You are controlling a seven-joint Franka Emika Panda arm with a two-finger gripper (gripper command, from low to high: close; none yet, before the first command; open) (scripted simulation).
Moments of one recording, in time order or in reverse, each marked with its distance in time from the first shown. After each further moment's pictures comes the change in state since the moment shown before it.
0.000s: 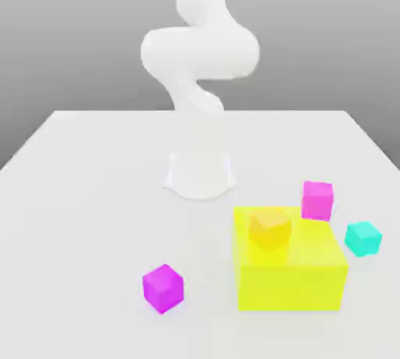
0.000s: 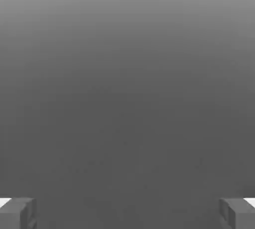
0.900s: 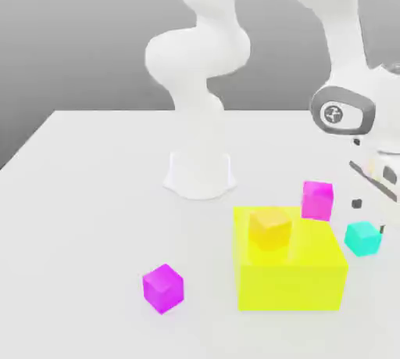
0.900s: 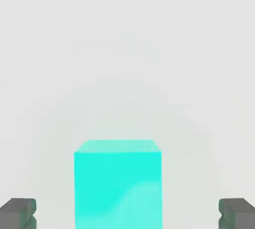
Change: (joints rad) arm 0.656 0.991 0.143 -0.326 -0.229 0.589 -0.654
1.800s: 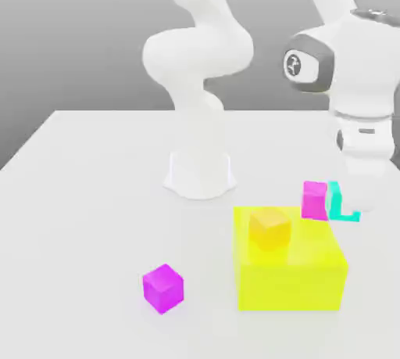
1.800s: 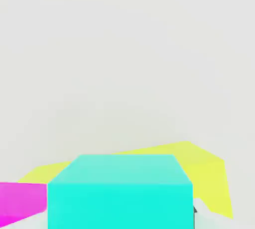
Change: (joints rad) arm -0.283 -0.529 -0.083 -0.063 0.235 -0.435 0.028
